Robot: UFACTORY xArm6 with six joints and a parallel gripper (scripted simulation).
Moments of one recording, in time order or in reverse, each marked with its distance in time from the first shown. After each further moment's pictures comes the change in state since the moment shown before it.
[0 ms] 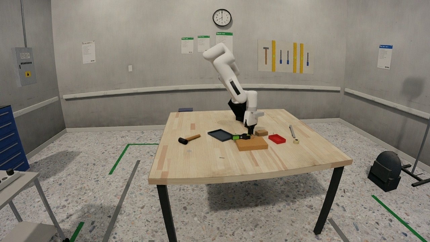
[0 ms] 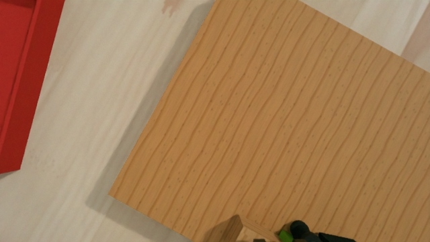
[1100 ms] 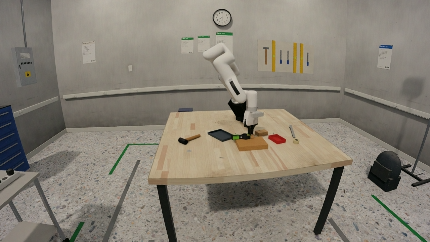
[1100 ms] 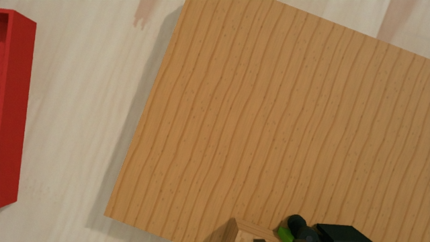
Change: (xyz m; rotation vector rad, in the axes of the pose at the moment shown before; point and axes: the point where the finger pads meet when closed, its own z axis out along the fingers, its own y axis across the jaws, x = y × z) arm 0.000 0.000 -0.001 0.010 -0.012 0.143
